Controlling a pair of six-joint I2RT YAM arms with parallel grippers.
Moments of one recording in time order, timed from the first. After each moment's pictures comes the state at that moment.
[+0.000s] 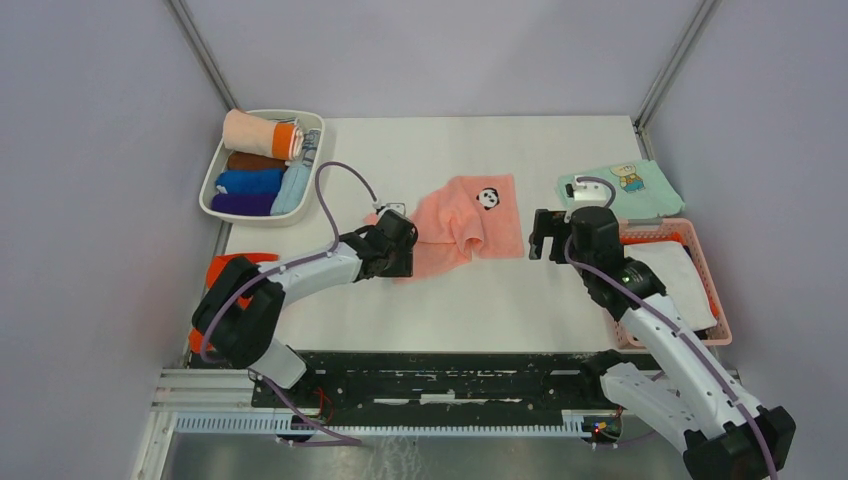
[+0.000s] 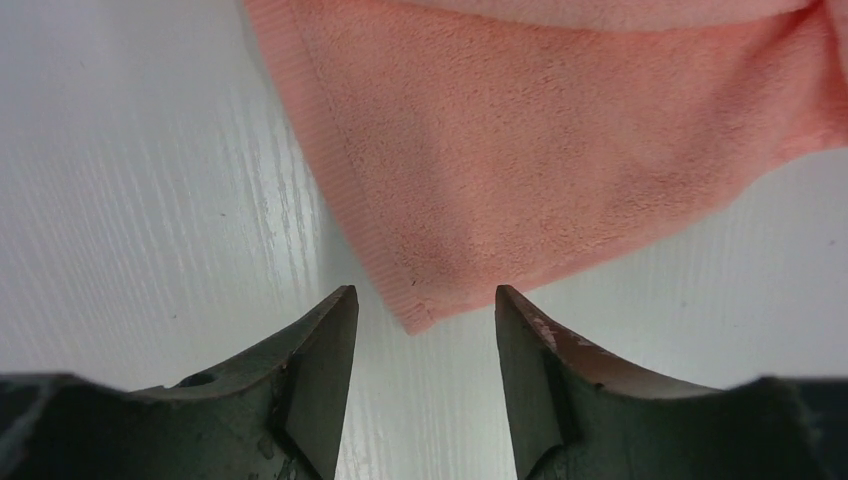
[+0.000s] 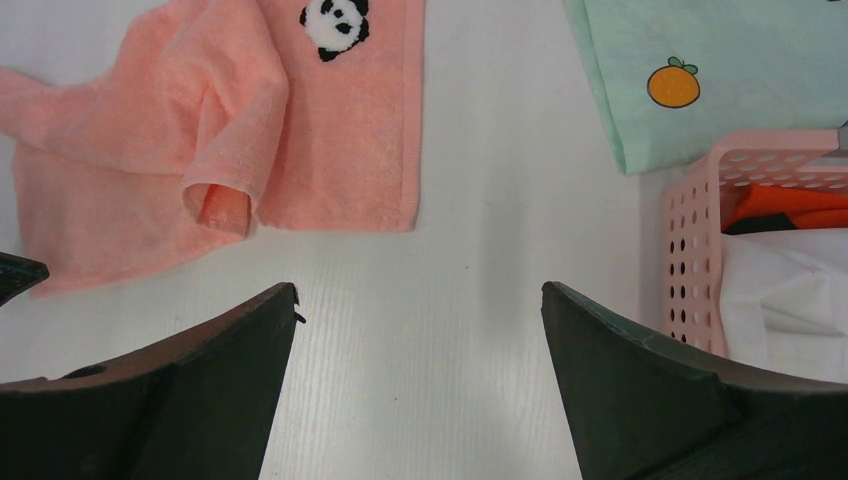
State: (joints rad) left arm -0.69 1.52 0.86 -0.34 -0.23 -0.56; right arm 0.40 0.85 0.77 -0.48 0.25 0.27
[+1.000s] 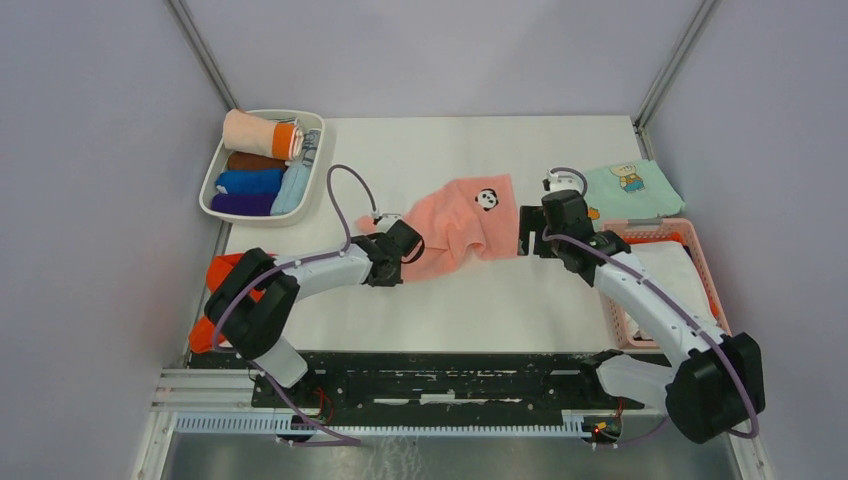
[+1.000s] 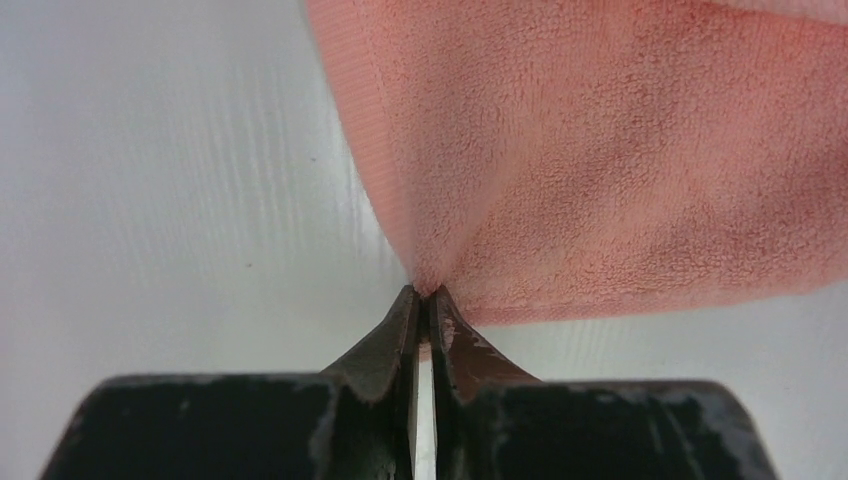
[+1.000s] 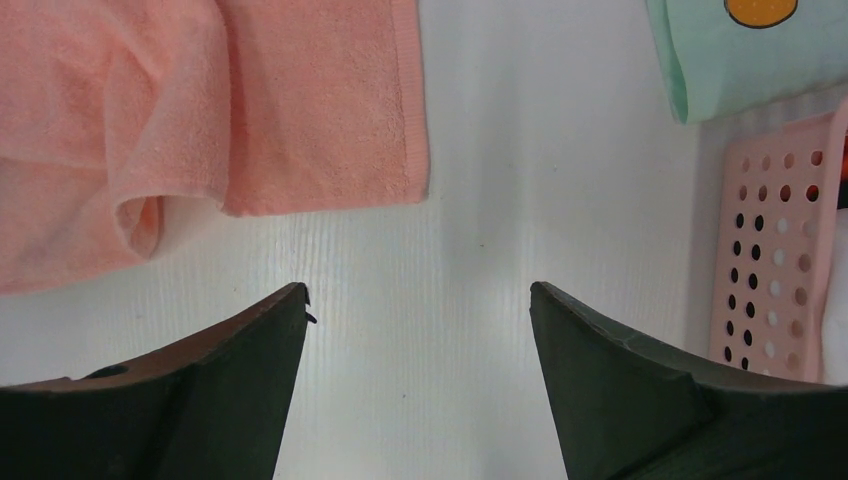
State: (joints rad) left arm -0.73 1.62 0.88 -0.45 -0.40 -0.63; right arm 0.40 1.12 0.82 -0.49 0.23 0.33
